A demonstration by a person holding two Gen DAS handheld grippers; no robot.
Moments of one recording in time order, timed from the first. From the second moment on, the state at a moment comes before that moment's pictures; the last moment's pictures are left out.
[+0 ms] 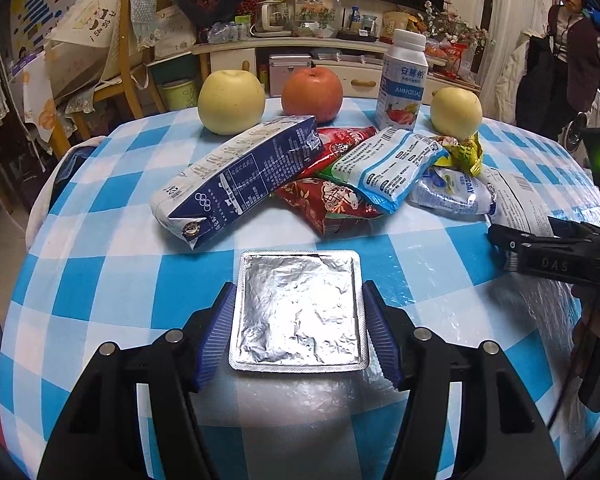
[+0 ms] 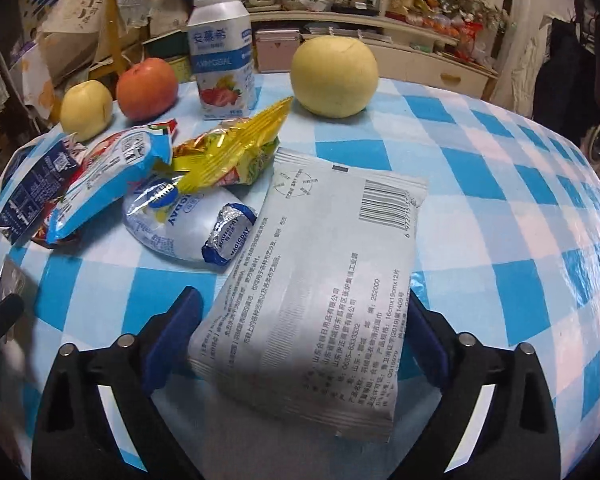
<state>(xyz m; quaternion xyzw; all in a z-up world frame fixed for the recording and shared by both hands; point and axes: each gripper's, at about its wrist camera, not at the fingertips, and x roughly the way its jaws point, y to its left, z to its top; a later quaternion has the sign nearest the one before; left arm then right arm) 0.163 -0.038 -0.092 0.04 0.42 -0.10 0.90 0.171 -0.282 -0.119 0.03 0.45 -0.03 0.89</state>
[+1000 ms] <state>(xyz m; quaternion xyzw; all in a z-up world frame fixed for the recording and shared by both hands) 0.104 0.028 -0.011 0.02 0.35 -0.06 0.93 0.072 -0.255 -0.009 0.06 0.34 0.04 0.94</state>
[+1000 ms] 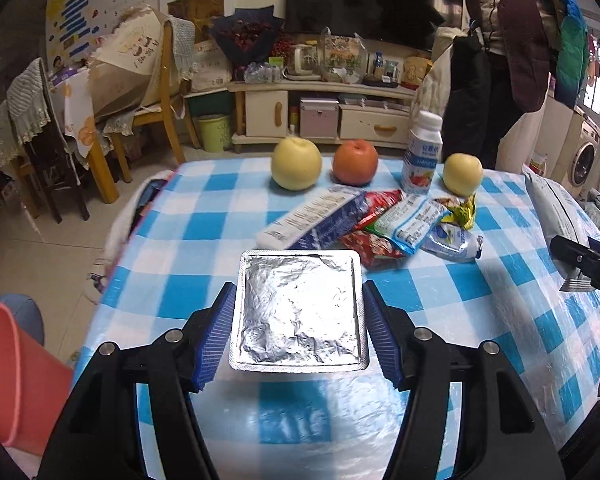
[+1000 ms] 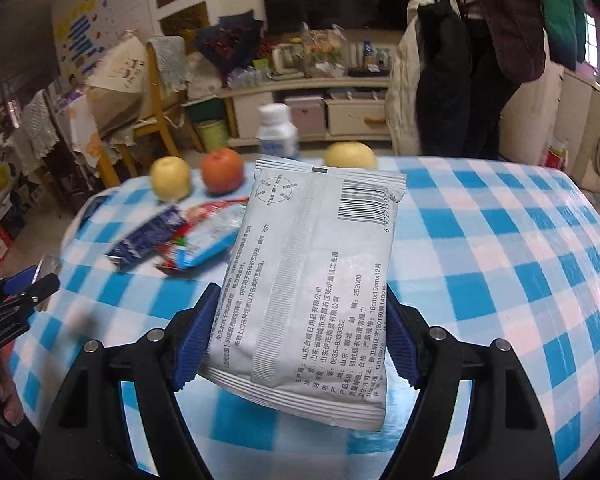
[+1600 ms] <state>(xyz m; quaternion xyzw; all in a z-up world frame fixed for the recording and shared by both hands) 0.047 0.163 0.042 -0.02 0.32 0.07 0.95 0.068 -0.080 0.059 0.01 0.29 0.23 0.93</state>
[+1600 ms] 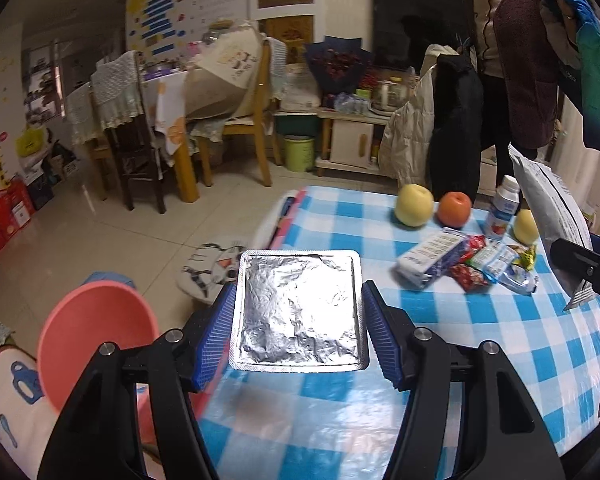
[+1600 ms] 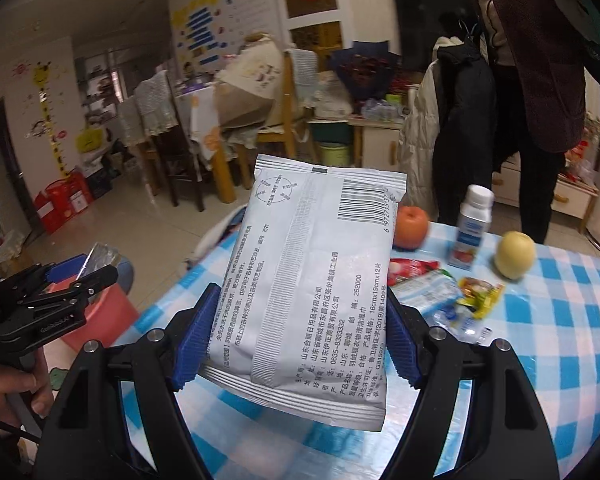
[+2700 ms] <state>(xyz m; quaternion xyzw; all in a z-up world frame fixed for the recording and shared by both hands) -0.028 0.377 0.041 -0.09 0.31 0.23 0.92 0.053 0.225 0.089 -0.08 0.28 0.45 0.85</state>
